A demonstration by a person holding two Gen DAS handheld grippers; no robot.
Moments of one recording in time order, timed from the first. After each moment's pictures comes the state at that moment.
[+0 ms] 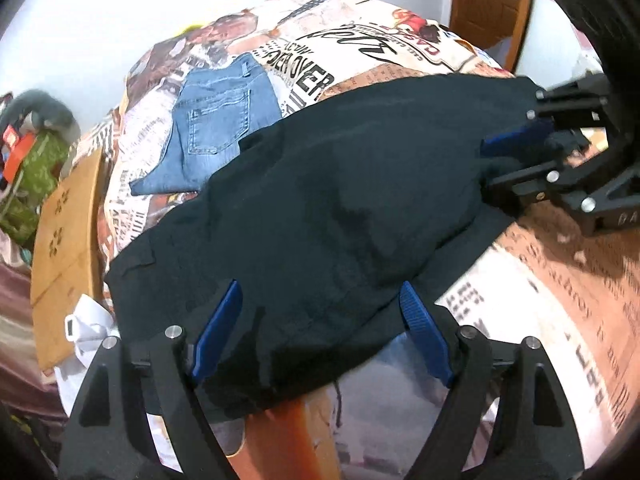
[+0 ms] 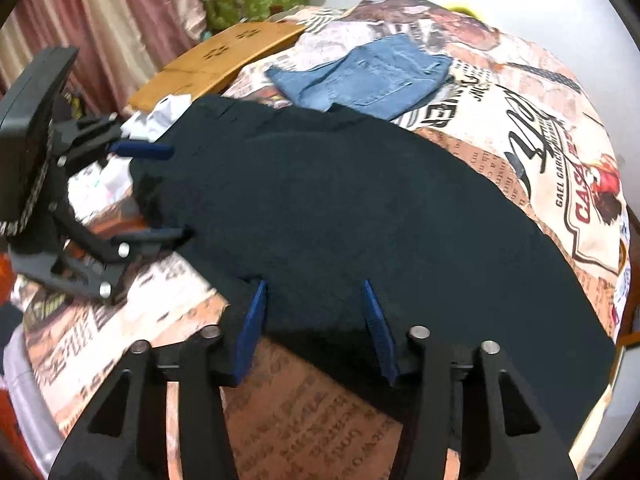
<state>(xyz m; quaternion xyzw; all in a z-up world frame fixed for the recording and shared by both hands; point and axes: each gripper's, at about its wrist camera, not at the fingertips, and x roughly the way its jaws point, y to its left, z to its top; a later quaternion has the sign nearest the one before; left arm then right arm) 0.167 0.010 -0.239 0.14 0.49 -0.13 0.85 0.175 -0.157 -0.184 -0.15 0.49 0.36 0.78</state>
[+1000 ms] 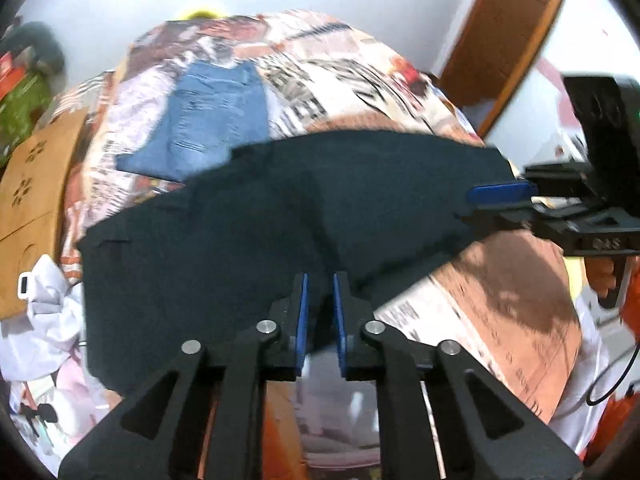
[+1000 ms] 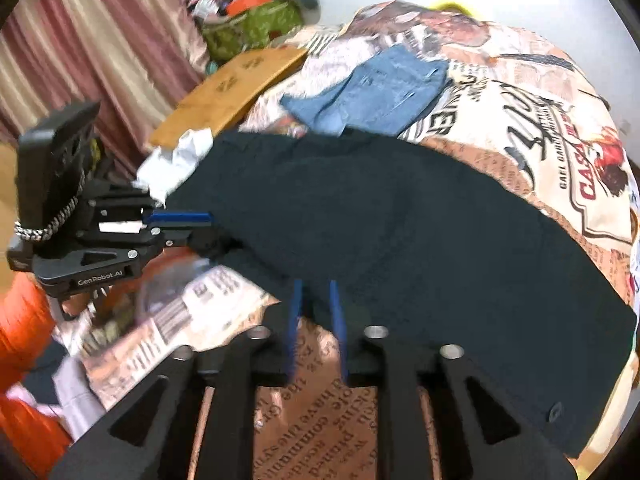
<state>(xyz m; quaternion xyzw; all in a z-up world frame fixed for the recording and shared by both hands) 0.159 0.041 -0.199 0.00 0.48 -0.17 0.86 0.170 -0.175 -0.149 -0.05 0.49 0.38 0.78</state>
